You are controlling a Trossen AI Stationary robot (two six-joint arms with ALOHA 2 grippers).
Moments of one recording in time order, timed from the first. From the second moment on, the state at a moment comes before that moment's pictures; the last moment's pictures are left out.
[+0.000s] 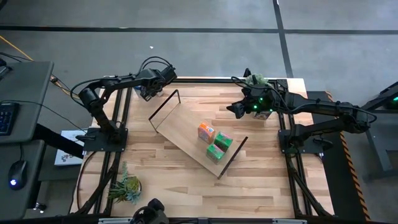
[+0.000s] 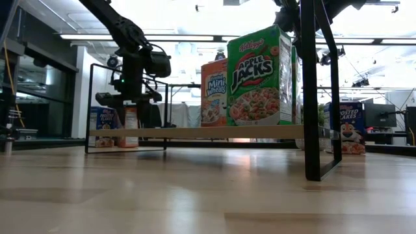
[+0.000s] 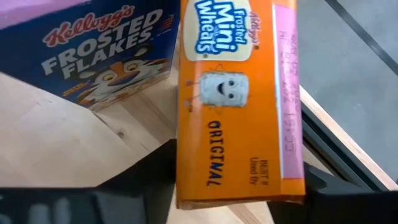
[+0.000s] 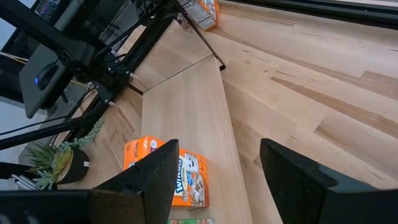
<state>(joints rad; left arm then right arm) 0.70 1.71 1.14 -0.79 -0.51 -1.60 -0.27 1.08 0.89 -0.38 0.01 0.73</state>
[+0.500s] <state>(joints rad) 0.70 1.53 1.14 -0.66 -0.56 -1.39 -0.27 1.08 0.89 -0.38 0.00 0.73</state>
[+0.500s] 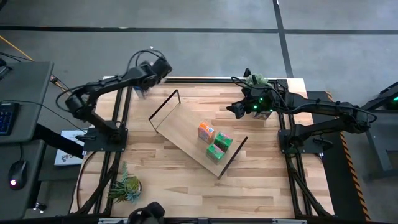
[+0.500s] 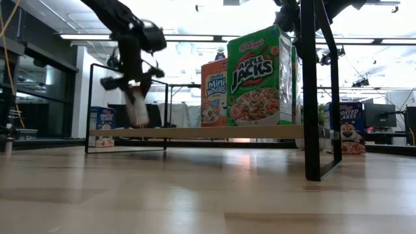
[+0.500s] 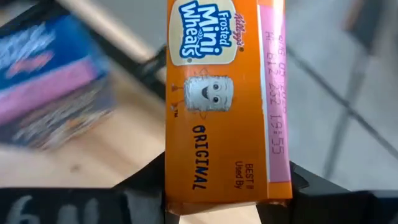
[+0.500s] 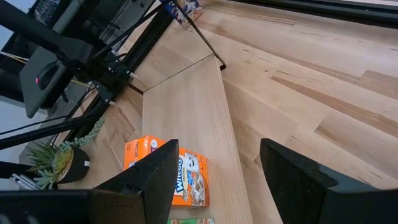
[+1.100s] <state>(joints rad) 0.43 1.28 1.34 -0.46 -0.02 -0.38 -0.27 1.08 0.89 -0.38 0.05 0.81</state>
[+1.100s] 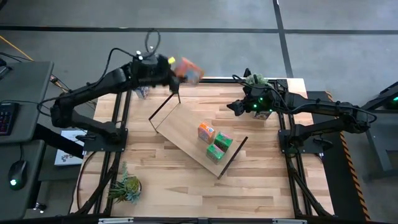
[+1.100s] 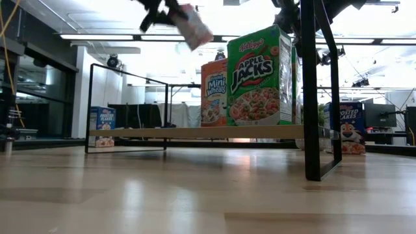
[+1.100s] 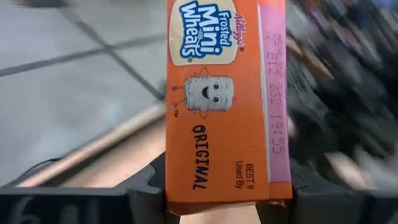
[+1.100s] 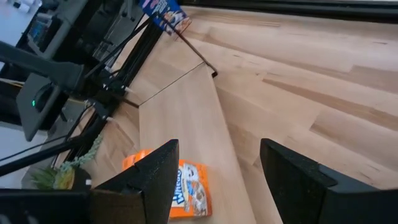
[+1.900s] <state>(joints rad) -0.05 1.52 1.45 -0.92 0.09 0.35 -0.27 1.08 0.89 -0.39 0.02 0.87</state>
